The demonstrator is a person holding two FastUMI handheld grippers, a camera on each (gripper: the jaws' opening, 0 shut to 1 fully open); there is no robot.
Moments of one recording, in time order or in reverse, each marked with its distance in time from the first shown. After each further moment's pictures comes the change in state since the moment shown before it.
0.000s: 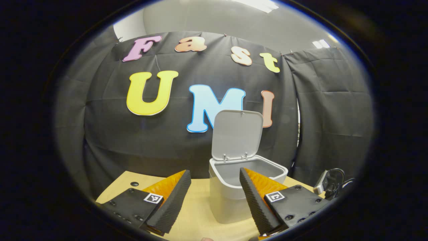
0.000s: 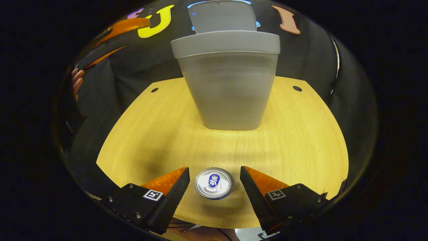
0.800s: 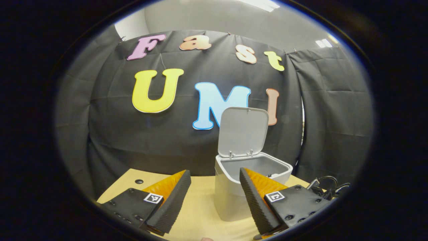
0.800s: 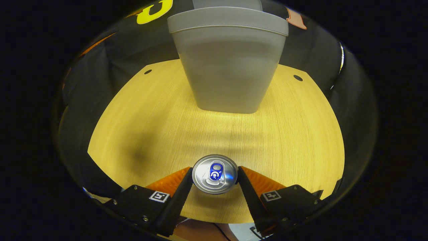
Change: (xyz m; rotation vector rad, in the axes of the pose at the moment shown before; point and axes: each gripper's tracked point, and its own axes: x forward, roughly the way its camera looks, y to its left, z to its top) left arm -0.007 0.013 -0.003 -0.005 0.011 0.034; right arm 0.011 -0.013 -0.020 -0.028 0.126 -0.063
